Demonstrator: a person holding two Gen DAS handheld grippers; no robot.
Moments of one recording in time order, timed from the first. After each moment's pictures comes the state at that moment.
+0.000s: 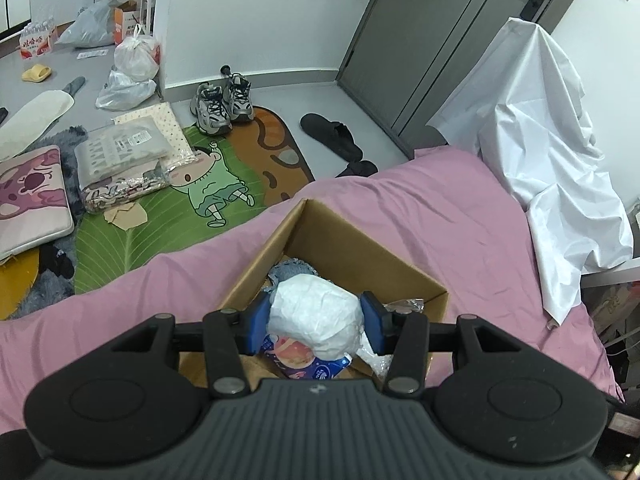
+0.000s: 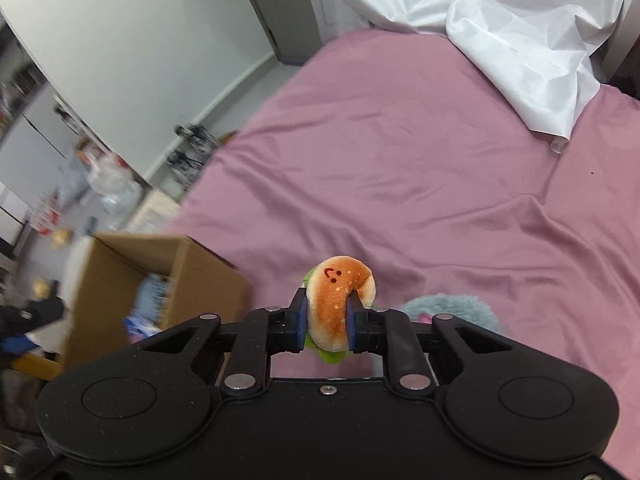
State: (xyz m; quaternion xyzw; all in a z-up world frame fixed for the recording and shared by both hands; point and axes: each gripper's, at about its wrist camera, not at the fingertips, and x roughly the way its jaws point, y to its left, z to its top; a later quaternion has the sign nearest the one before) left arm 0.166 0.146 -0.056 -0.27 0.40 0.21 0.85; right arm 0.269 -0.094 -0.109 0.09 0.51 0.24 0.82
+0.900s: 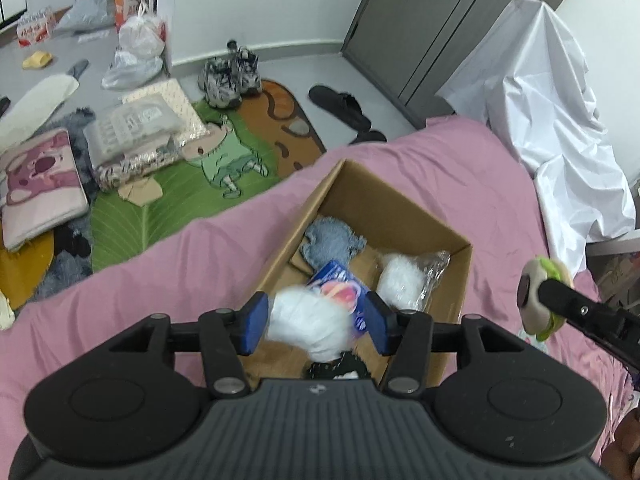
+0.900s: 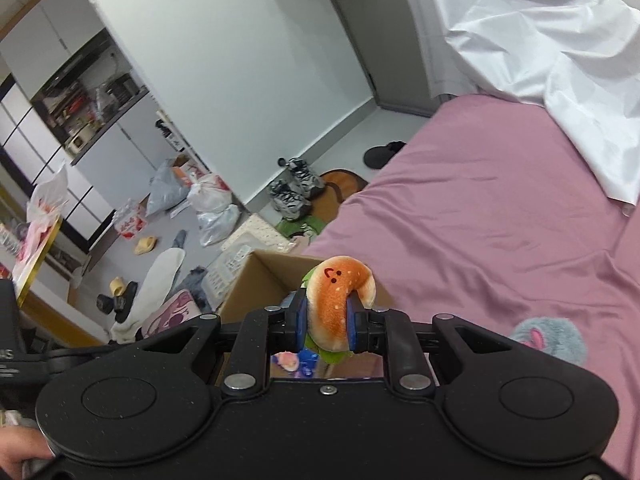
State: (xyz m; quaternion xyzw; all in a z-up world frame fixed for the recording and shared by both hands) left arm 0.129 0.162 -0.060 -0.27 0.45 0.20 0.83; right arm 0.221 -0.066 -0.037 0.11 0.43 0.35 0.82
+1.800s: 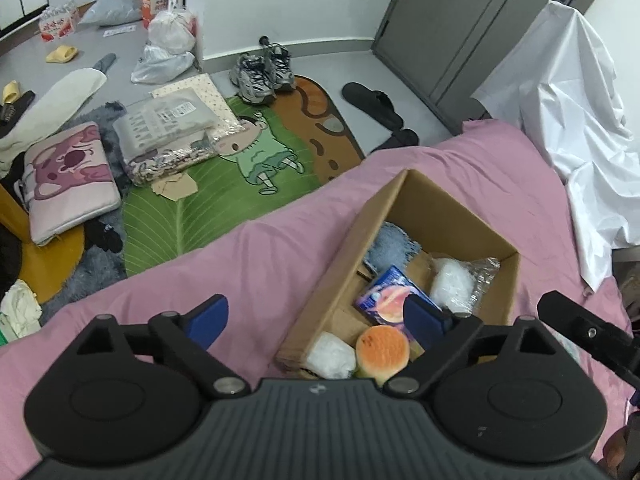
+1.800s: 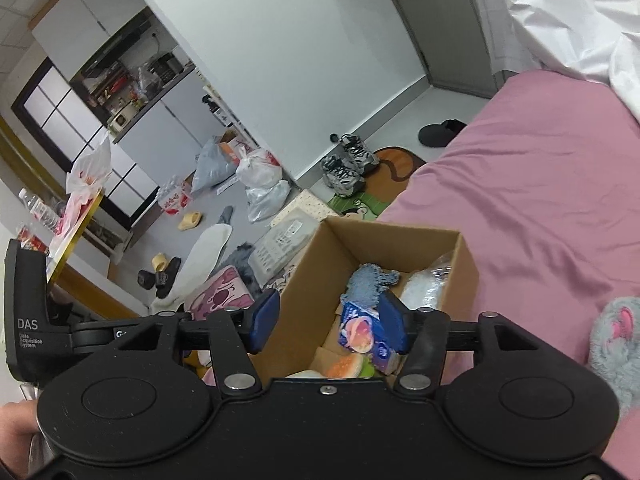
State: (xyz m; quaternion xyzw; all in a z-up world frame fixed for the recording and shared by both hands) left arm 0.110 0.197 -0.056 -0.26 0.46 0.22 0.82; right arm 0.206 -0.031 -0.039 0.12 0.45 0.41 0.79
